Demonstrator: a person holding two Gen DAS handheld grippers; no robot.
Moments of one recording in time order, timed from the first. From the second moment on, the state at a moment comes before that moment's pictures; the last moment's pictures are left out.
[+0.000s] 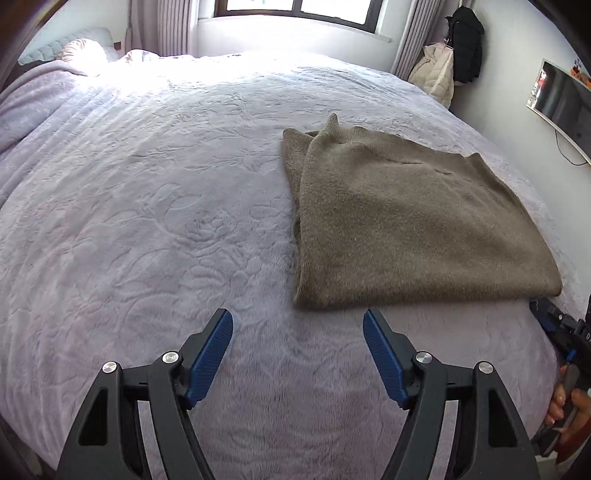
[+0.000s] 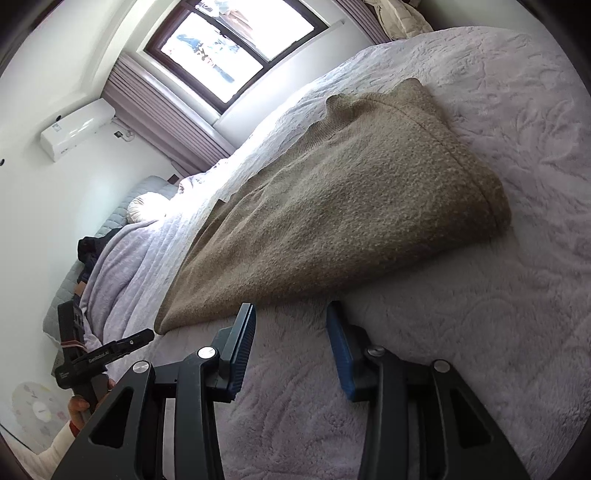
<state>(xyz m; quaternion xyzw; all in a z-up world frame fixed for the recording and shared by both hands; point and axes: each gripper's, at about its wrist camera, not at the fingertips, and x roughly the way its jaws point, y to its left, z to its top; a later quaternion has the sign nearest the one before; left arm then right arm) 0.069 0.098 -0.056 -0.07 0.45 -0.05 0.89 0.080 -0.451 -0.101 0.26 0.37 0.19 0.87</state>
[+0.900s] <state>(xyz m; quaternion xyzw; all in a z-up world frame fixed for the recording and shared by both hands) 0.017 0.106 -0.067 -0.07 0.46 -0.03 0.88 0.037 -0.377 -0.057 0.15 0.44 0.17 0.87</state>
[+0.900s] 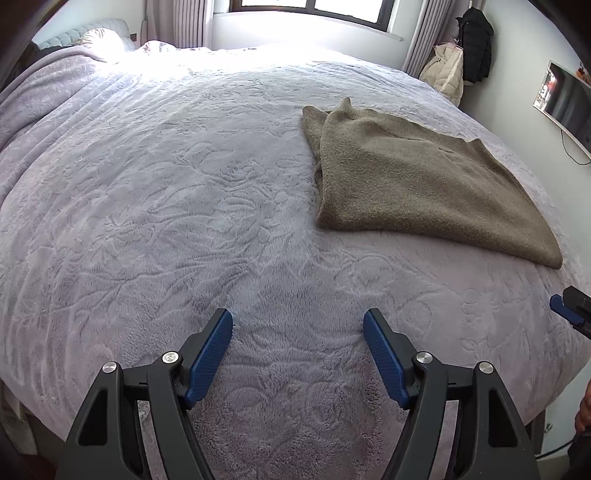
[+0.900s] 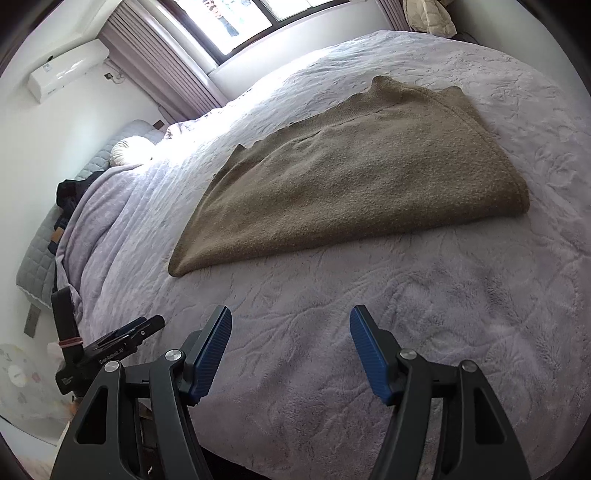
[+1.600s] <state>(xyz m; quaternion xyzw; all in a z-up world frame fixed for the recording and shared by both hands) 0.014 0.104 -0.079 -0.07 0.47 -0.02 0.88 0.029 -0.324 -0.047 0.04 0.45 0.17 0.87</state>
